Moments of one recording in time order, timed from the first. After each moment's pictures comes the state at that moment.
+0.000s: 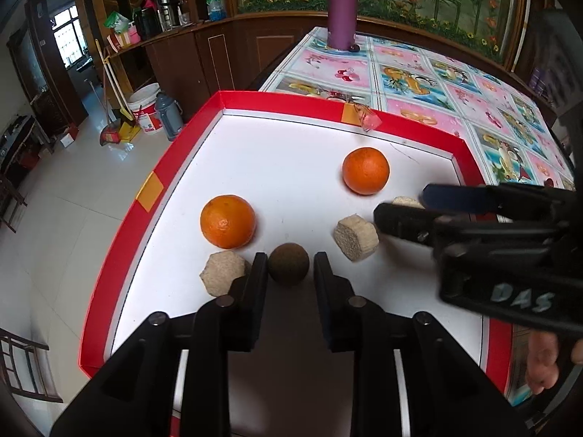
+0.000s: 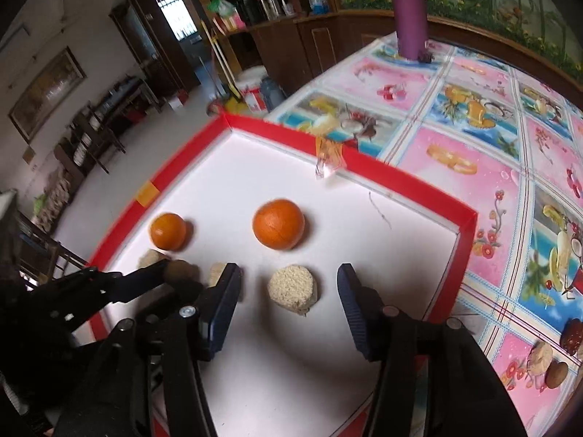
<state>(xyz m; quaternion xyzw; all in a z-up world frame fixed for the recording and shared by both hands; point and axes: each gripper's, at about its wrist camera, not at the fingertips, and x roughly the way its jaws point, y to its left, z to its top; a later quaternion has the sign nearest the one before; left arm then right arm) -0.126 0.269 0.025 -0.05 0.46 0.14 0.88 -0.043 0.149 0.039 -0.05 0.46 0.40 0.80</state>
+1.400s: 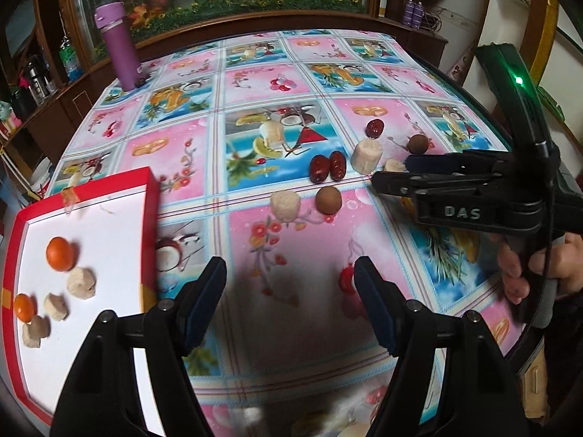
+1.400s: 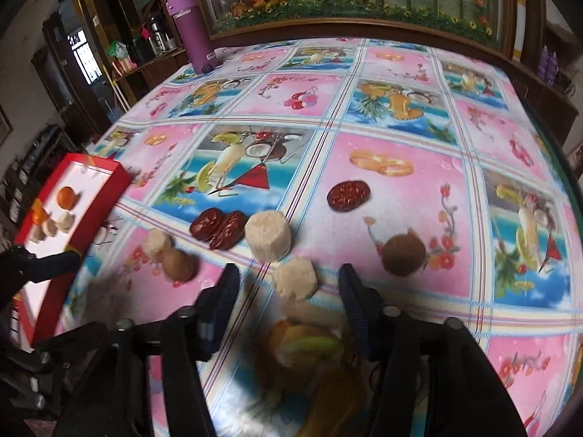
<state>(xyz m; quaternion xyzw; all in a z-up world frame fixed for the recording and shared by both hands) -0.075 0.042 0.040 0.04 0.47 -0.08 0.88 0.008 -0.113 0.015 -0.05 0.45 0.21 0.87</state>
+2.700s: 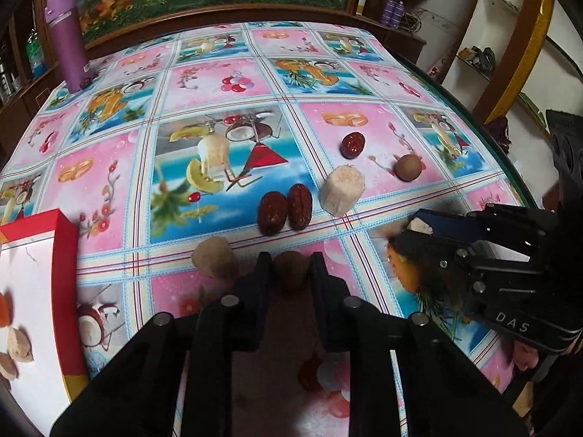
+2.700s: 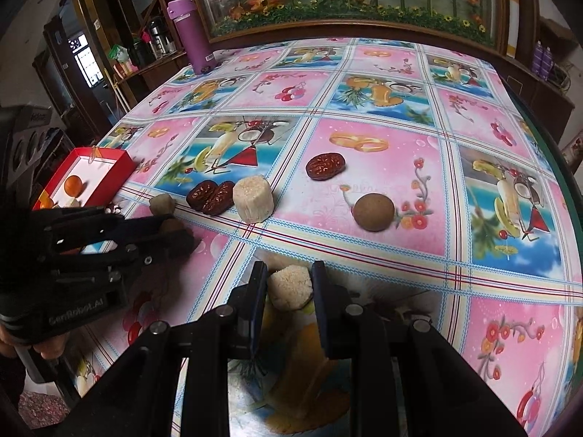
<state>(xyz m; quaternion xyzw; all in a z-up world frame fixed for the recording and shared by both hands) -0.018 0.016 0.014 0.01 0.47 -0.14 0.87 -0.017 -0.140 0.016 -0.01 0.46 0.22 0.86</state>
